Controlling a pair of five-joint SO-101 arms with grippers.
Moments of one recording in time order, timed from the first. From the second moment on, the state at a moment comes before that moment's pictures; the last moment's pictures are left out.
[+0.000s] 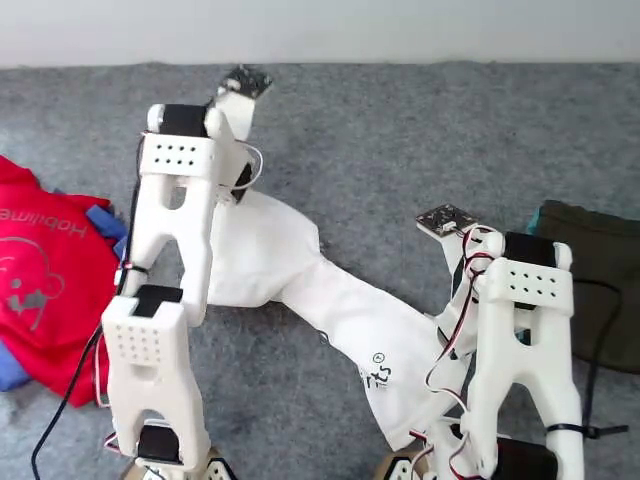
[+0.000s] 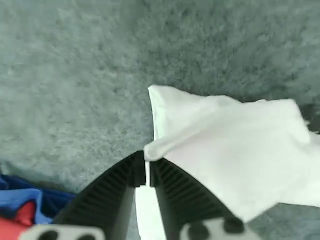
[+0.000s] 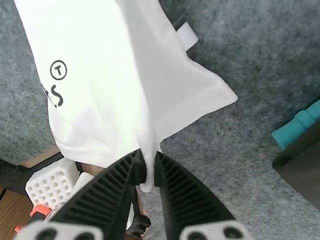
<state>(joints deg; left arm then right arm) 2.8 33.6 -41.6 99.3 -13.0 7.6 -22.9 35.4 92.3 37.3</state>
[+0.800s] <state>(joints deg) 3.2 -0.8 -6.9 99.6 -13.8 7.6 -23.5 30.6 97.7 37.3</state>
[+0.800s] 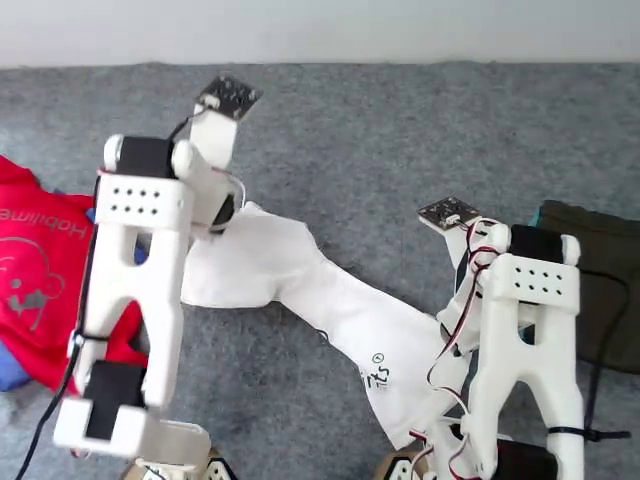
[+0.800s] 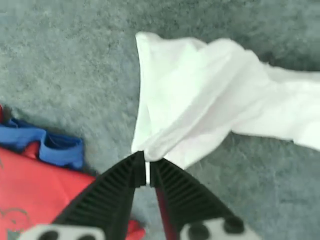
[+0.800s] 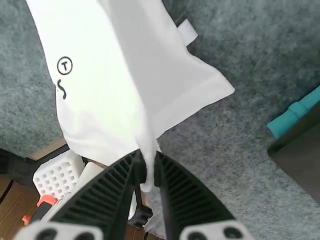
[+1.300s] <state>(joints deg) 2.4 -10.3 20.3 98.5 -16.5 7.6 -23.5 30.4 99.3 37.3</state>
